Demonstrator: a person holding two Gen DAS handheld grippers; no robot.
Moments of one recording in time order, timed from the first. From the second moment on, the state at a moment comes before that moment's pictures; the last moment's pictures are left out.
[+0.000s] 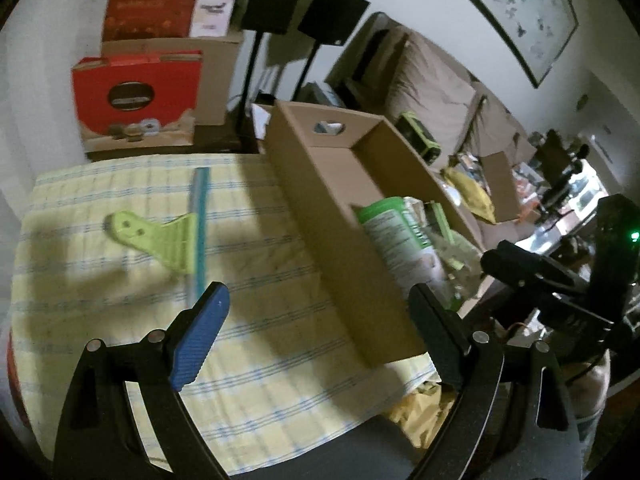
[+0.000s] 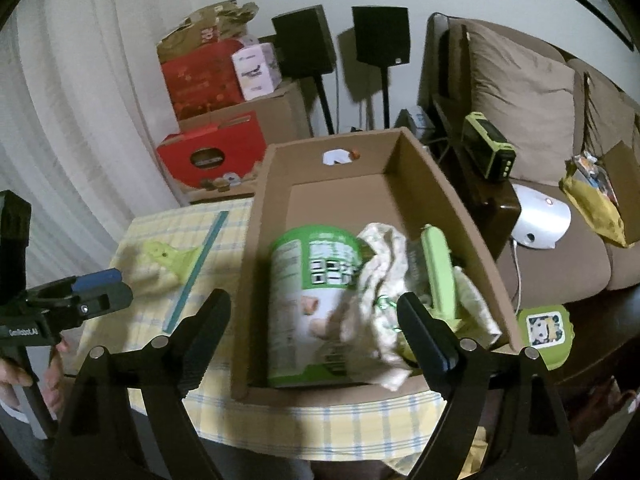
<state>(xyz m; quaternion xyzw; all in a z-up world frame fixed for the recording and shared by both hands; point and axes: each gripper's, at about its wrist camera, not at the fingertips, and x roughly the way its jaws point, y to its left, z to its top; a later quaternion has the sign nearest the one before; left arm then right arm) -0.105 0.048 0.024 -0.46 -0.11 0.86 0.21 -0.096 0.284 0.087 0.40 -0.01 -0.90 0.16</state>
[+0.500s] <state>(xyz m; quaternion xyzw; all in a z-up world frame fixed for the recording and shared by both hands) -0.080 -0.008 0.026 -0.44 -0.10 0.88 0.15 -0.084 0.222 0.085 0.39 0.03 -0.90 0.17</state>
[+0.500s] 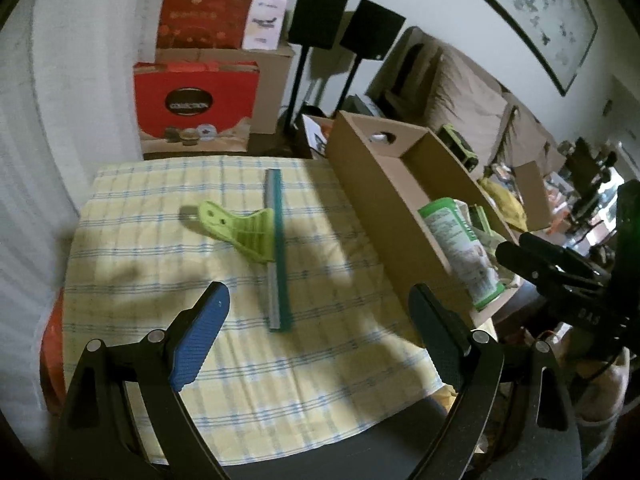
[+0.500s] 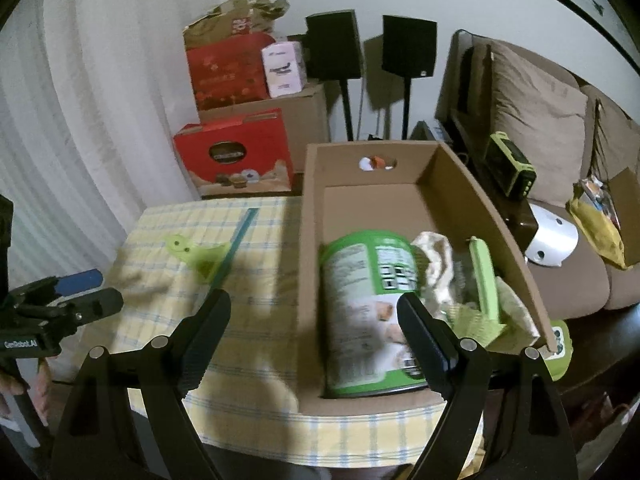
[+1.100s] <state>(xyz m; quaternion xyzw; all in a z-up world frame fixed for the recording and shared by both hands) -0.100 -0.057 0.014 -0.44 -0.11 0.88 0.10 -0.099 0.152 0.068 0.39 0.05 -0.90 0.20</state>
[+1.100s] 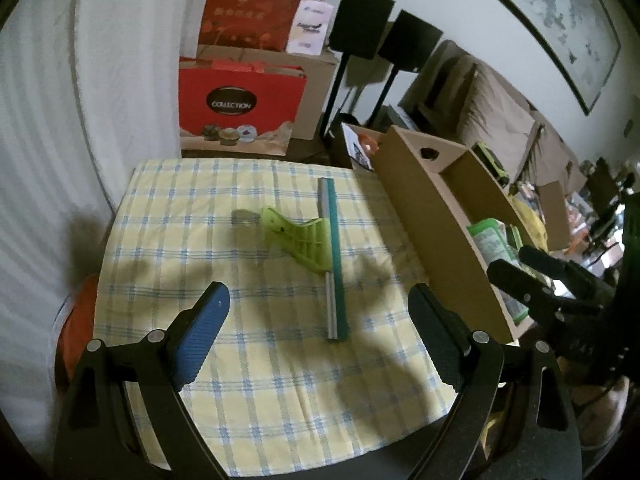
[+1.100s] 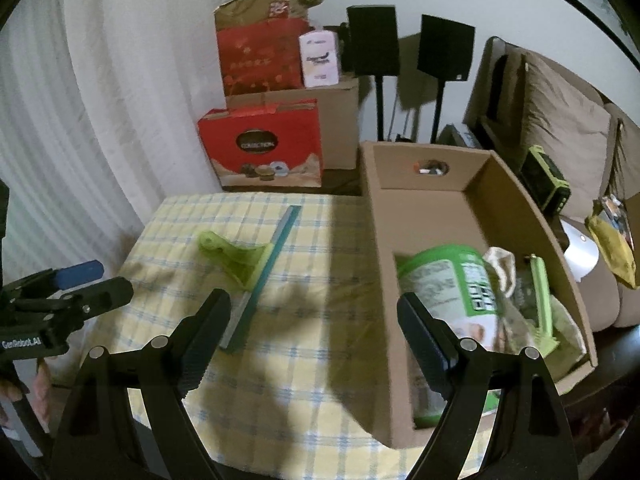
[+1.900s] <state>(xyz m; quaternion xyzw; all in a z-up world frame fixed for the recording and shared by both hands) -0.210 -0.075 -0.062 -0.47 -0.14 0.87 0.06 -0.147 0.081 -0.024 0.48 0.03 -0.84 0.24</state>
